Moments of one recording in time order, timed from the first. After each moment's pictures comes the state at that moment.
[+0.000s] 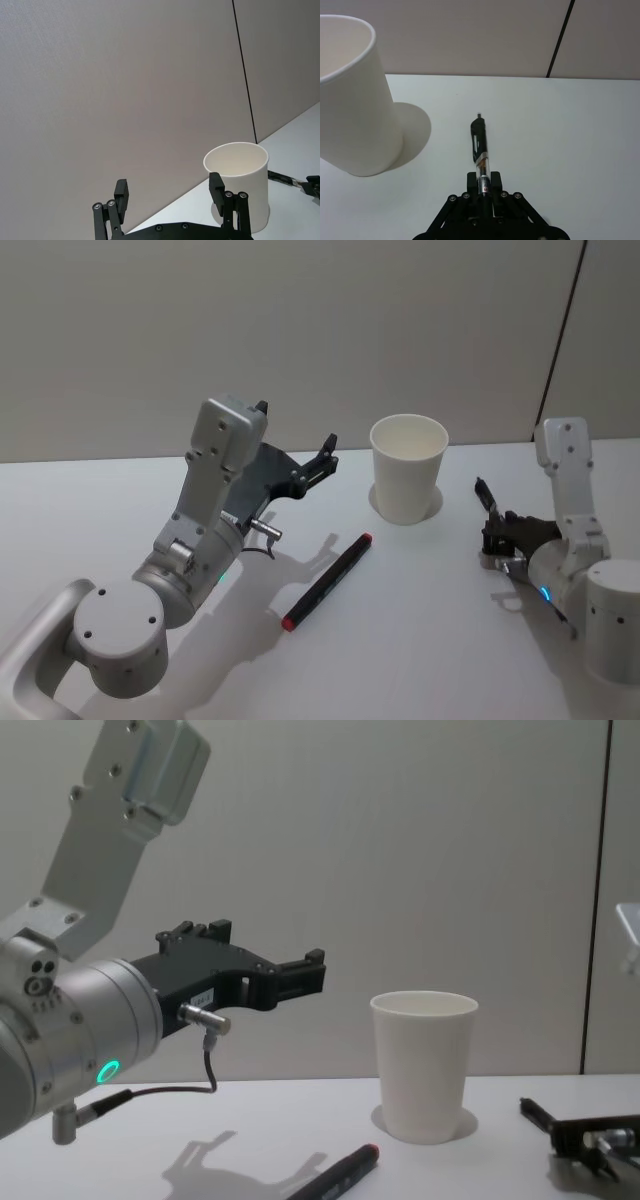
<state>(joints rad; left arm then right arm) -0.24 0.38 0.45 -1.63 -0.20 0.01 -0.01 0.22 0.09 -0.23 -1.49 0.17 0.58 -0.12</state>
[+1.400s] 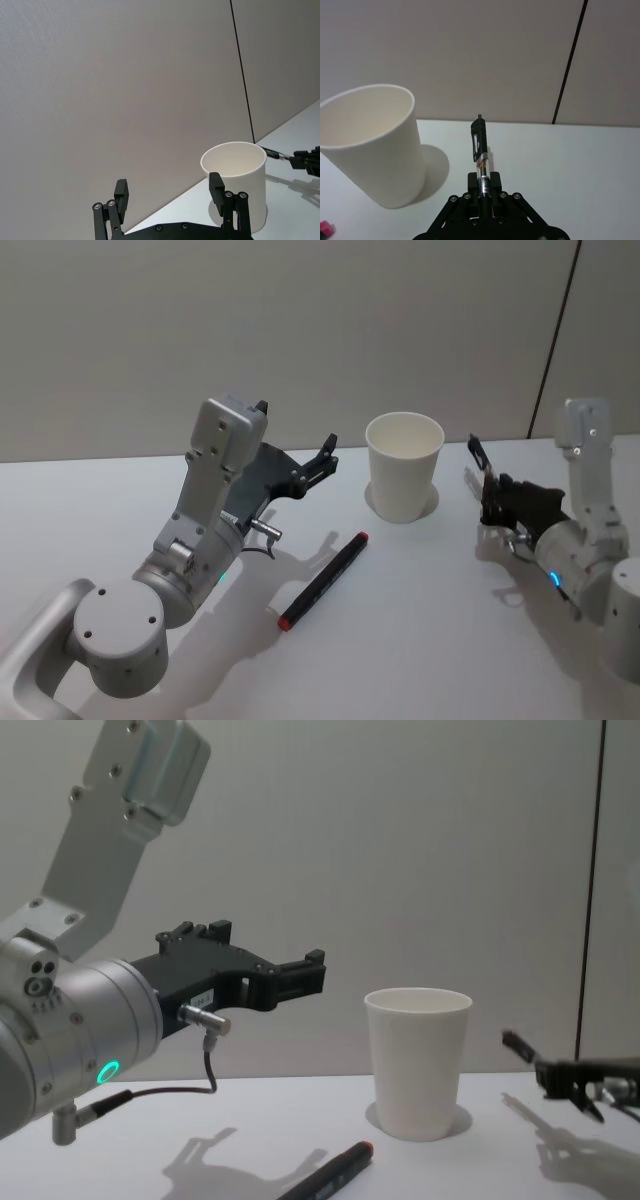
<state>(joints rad) -0.24 0.38 0.45 -1.63 -0.20 0.01 -0.01 0.20 0.11 -0.22 -1.52 0.17 0.42 -0.02</state>
